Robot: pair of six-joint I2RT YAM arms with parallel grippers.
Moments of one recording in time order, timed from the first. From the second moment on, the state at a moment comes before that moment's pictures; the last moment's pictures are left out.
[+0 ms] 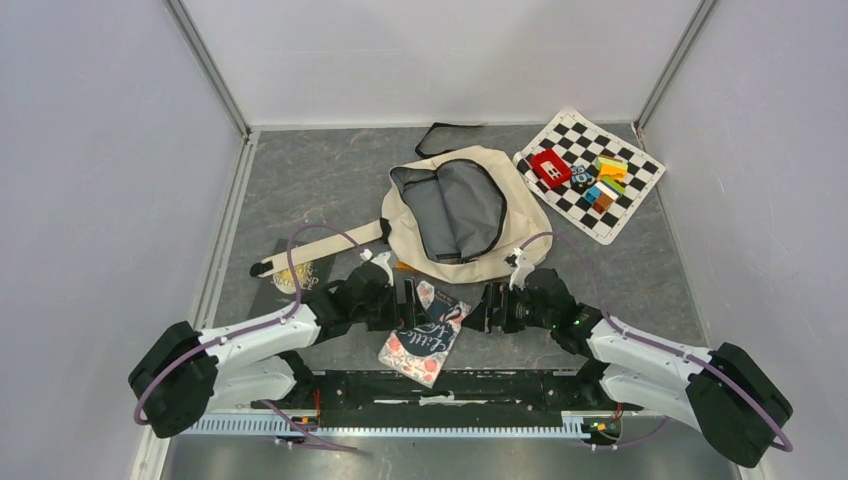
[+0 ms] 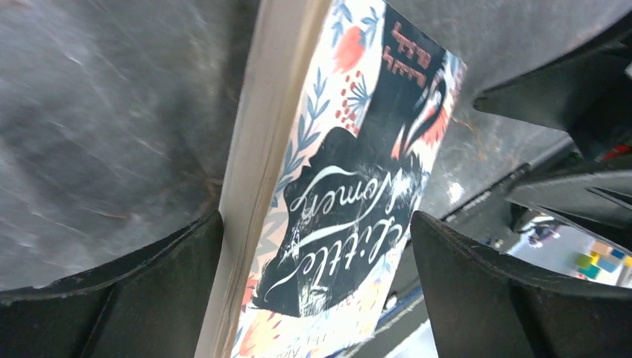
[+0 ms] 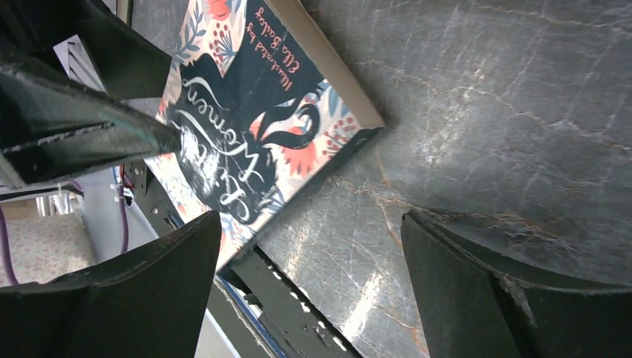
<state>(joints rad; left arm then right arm) -0.80 1.10 0.43 -0.15 0.11 -0.84 0.71 0.97 0.23 0.12 -0.31 0.75</state>
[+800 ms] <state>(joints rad) -0.91 1.23 0.46 -0.10 0.02 -1.00 0.83 1.26 0.20 0.52 -0.26 0.91</state>
